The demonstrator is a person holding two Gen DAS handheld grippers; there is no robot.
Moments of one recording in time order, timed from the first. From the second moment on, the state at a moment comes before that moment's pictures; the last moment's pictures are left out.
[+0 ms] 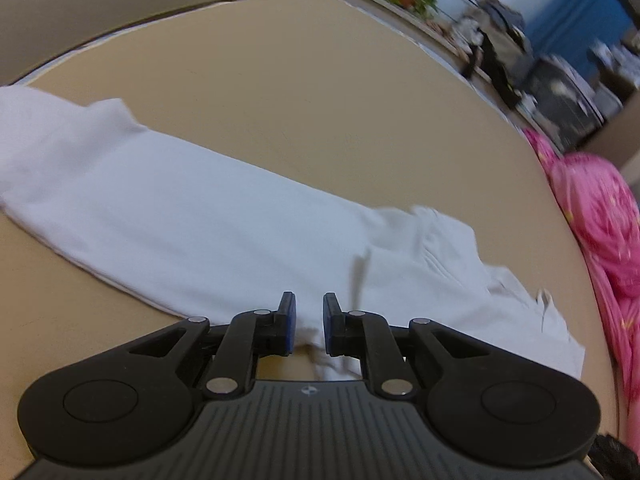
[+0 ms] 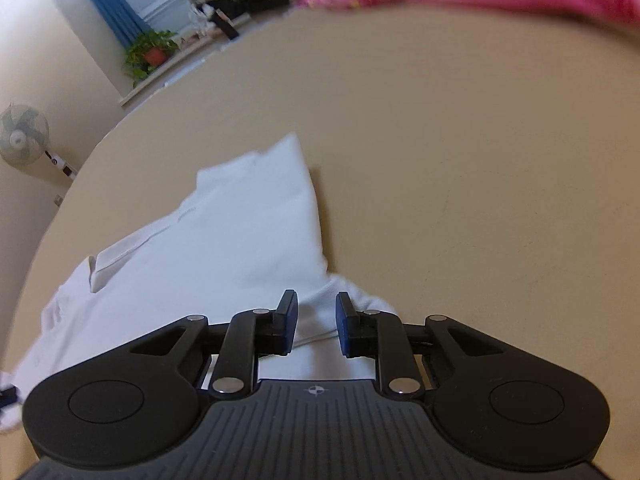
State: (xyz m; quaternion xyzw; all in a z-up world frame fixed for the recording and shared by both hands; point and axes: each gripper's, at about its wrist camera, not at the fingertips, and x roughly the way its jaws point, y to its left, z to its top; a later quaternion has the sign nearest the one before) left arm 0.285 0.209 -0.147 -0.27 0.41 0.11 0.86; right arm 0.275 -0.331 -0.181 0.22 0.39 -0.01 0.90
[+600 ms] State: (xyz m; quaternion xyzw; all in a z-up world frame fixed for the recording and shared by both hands) left arm 0.249 0.227 -0.112 -0.27 0.37 0.12 0.88; right arm 0.131 -0.249 0.114 0.08 0.10 0.08 0.99
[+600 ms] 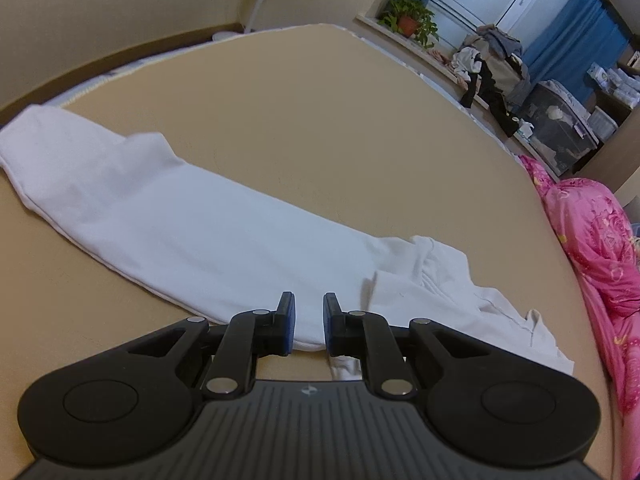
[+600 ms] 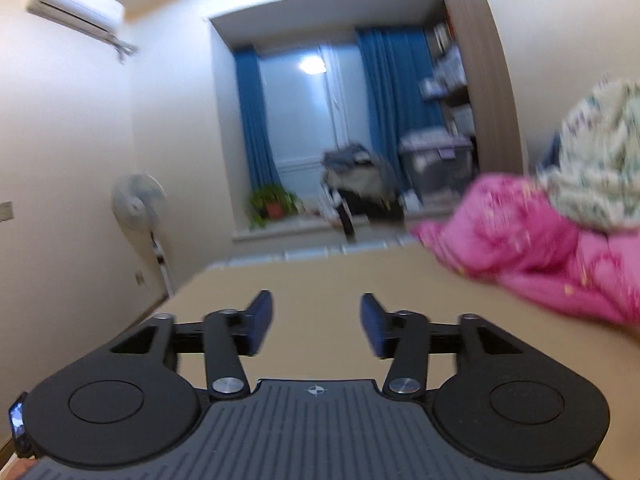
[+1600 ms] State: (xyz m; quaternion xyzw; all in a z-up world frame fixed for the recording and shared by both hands) left arm 0.247 0.363 -0.095 -0.24 0.30 0.40 0.83; right arm 0.242 -0.254 -0.148 0.09 0.37 0.06 0.92
